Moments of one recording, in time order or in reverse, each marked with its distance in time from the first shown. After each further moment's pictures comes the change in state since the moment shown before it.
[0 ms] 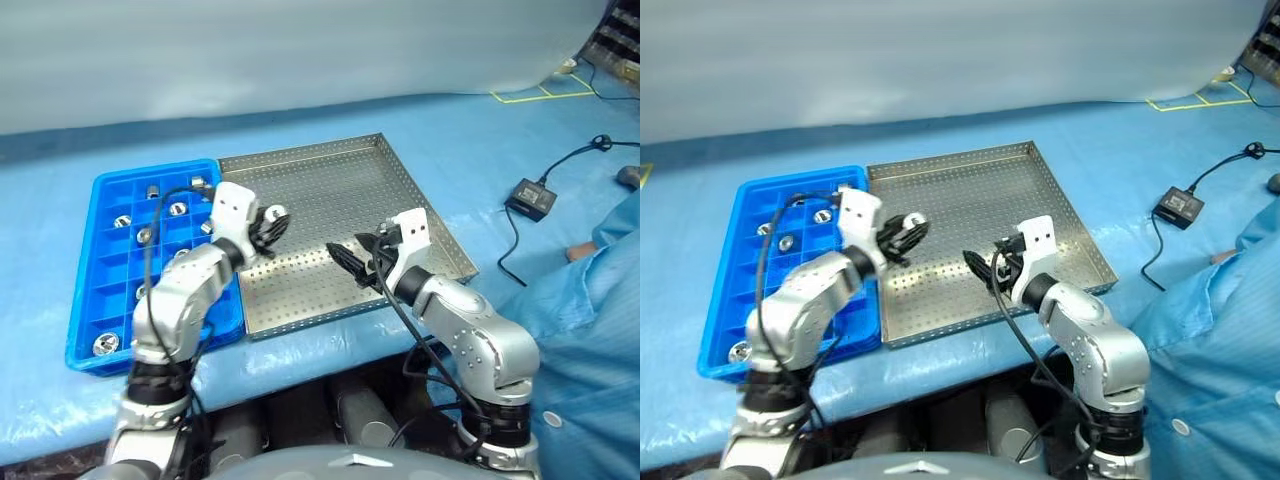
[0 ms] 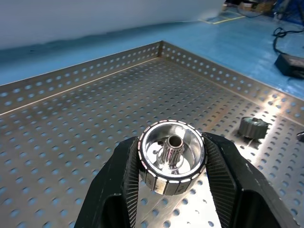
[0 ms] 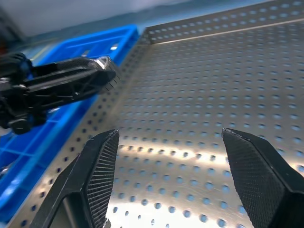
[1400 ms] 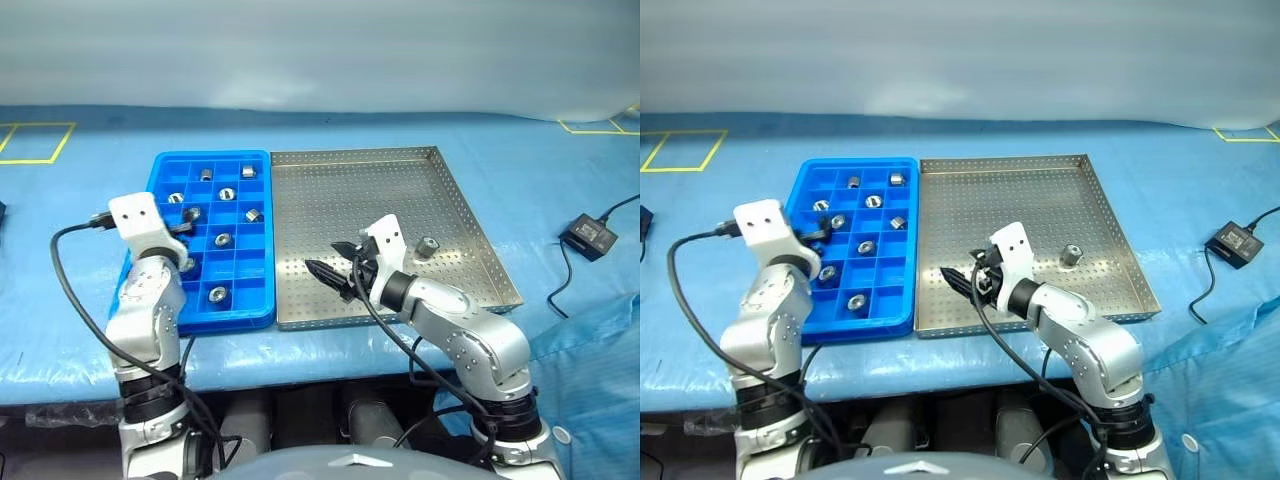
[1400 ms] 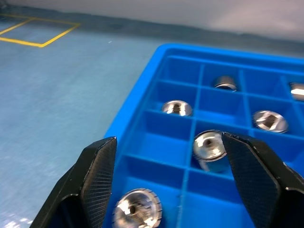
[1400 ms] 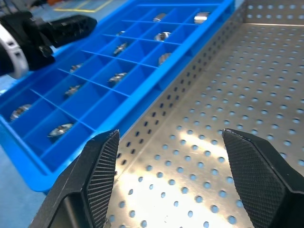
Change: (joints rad) left arm -0.015 -0.195 0.199 0.098 0.052 -0.197 0.303; right arm -0.003 -0.128 0.181 0.042 0.006 -0.093 -0.141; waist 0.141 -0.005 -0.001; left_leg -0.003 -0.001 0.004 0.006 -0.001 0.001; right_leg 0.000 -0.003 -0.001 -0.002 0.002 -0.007
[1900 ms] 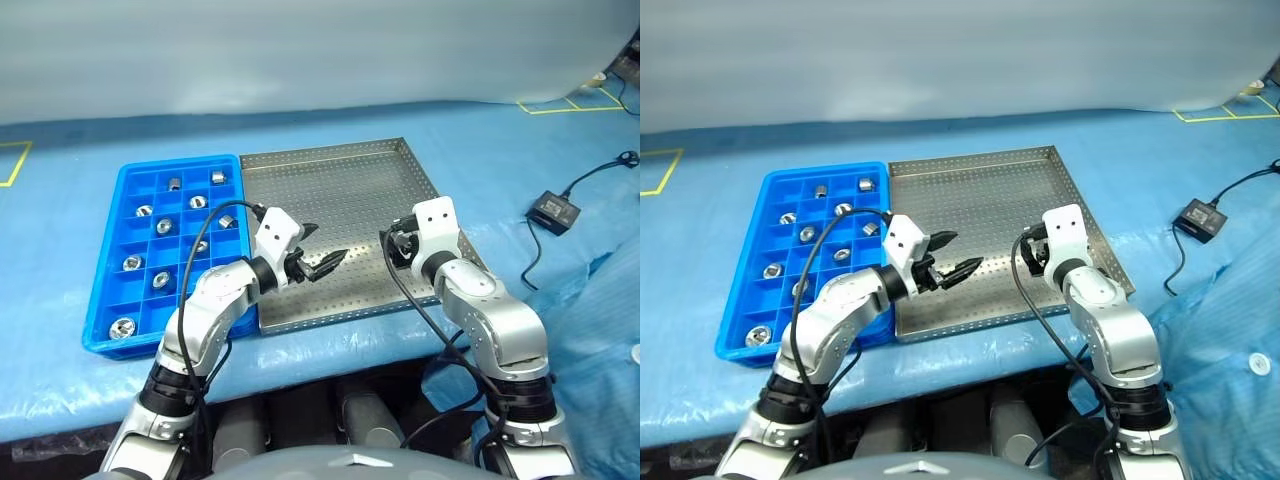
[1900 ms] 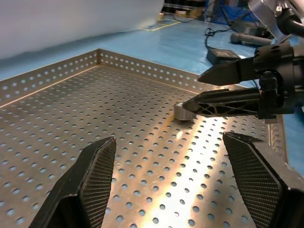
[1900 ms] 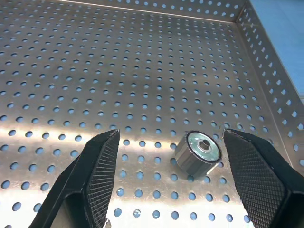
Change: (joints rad) left arm -0.023 0.163 -0.496 0.078 -0.080 -0.147 -0.522; right arm -0.057 -0.041 -0.113 0.105 -0.238 0.033 -0.246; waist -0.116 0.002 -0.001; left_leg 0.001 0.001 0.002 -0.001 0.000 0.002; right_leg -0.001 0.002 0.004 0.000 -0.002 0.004
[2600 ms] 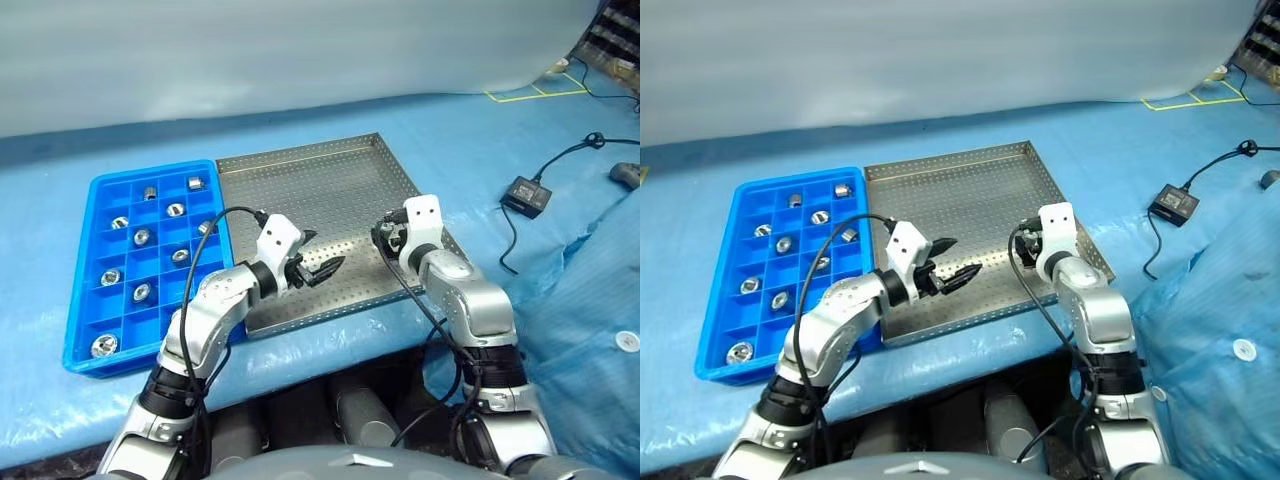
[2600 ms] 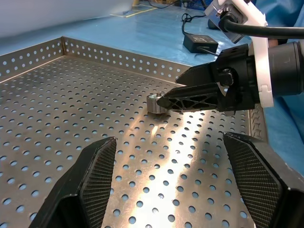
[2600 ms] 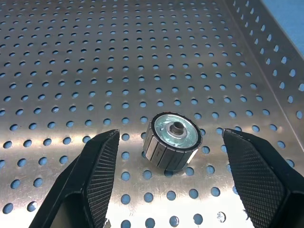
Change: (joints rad) left arm 0.024 0.028 -0.014 0.008 0.012 0.013 0.024; right arm -0.129 0.086 -0.033 0.346 -0.033 -0.156 0.045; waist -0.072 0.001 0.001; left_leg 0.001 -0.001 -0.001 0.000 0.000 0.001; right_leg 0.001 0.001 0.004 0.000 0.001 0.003
